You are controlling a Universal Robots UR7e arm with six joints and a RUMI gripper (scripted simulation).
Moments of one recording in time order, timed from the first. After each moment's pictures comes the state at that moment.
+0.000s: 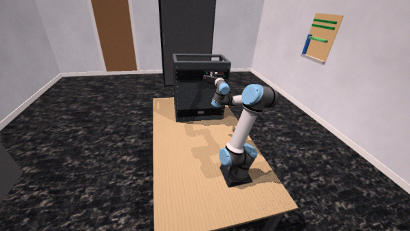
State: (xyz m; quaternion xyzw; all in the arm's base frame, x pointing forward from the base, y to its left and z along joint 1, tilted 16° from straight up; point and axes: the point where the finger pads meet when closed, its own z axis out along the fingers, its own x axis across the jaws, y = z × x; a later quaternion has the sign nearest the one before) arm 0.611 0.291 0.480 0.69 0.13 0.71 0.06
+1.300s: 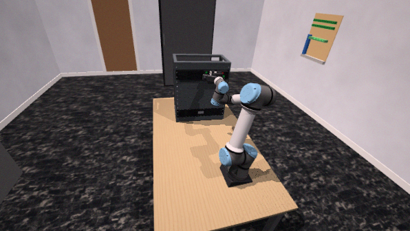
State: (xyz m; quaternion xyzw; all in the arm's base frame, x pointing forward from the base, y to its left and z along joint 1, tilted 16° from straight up) arm 0.631 0.293 0.481 0.69 0.13 0.71 0.06
